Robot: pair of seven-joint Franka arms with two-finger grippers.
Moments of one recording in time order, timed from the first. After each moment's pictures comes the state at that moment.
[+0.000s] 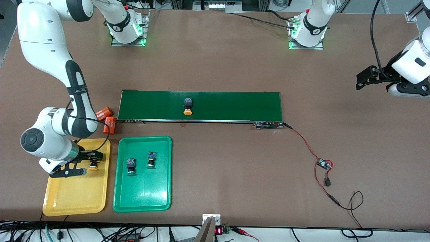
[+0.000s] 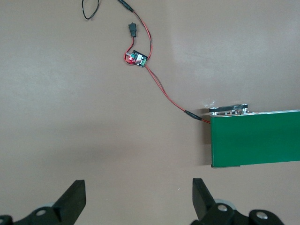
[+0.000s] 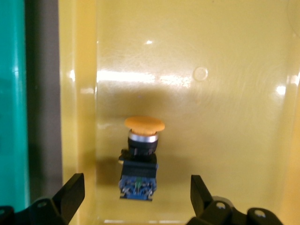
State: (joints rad) left arm -0.08 0.02 0.04 -1.60 0.00 1.60 0.02; right arm 0.08 0.80 -0.16 -1.41 0.07 2.22 -0.17
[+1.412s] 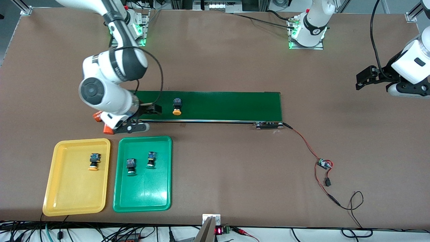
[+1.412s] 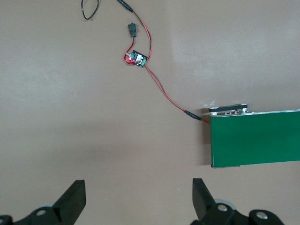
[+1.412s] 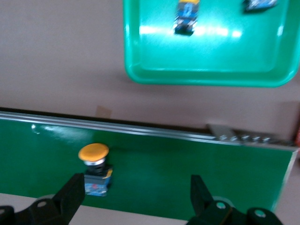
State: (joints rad) left arm -0.08 0.02 0.04 -1.60 0.00 1.60 0.02; right arm 0.50 0.37 -0.11 -1.75 0.20 1.99 0.24
